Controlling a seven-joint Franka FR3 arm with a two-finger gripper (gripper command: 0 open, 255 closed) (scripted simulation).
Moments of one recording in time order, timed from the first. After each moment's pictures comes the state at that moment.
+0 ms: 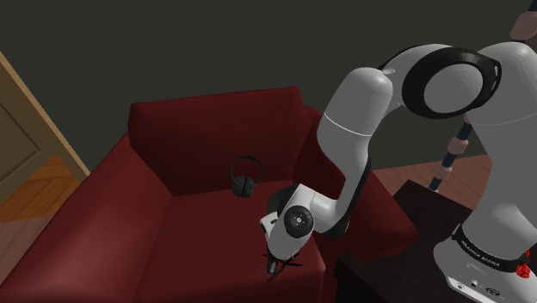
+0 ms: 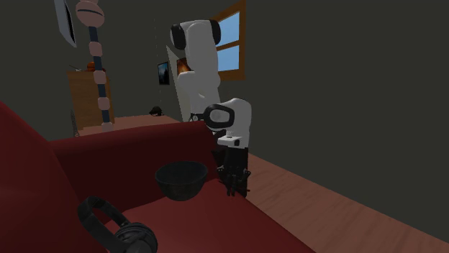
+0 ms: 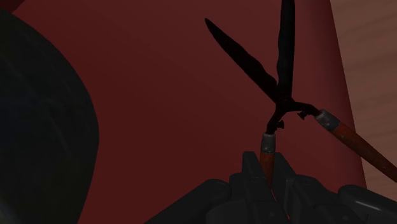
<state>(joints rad) 0.45 0.71 0.23 -2.12 -1.44 2.81 1.38</state>
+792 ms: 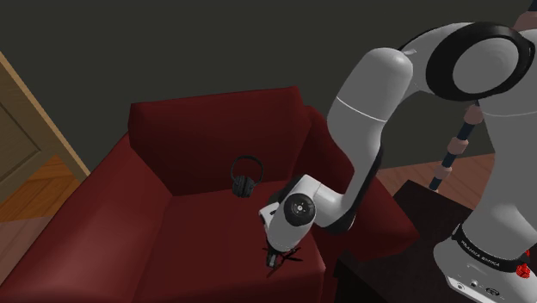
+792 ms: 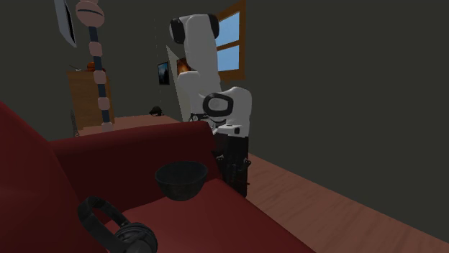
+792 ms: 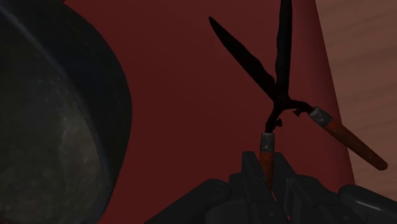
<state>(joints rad) 0.41 0.60 0.28 -2.19 -1.32 2.79 1.26</state>
